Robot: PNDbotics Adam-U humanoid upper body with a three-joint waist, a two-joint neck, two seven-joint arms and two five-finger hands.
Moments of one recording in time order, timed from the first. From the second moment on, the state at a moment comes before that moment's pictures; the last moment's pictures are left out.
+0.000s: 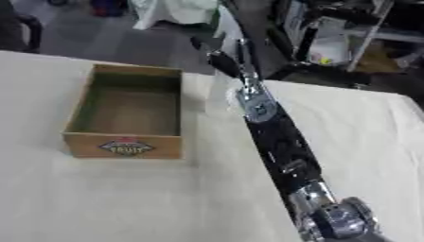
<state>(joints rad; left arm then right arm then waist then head) -0.23 0.20 0.09 -1.73 -0.09 -0.04 0.08 -0.95 -0.34 -0.18 -0.87 0.26 -0.21 -0.25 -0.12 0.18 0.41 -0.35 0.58</state>
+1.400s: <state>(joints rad) -0.24 0.20 0.09 -1.73 -0.09 -0.04 0.08 -0.97 -0.38 -0.20 -0.83 0.22 -0.21 -0.32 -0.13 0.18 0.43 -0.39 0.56</state>
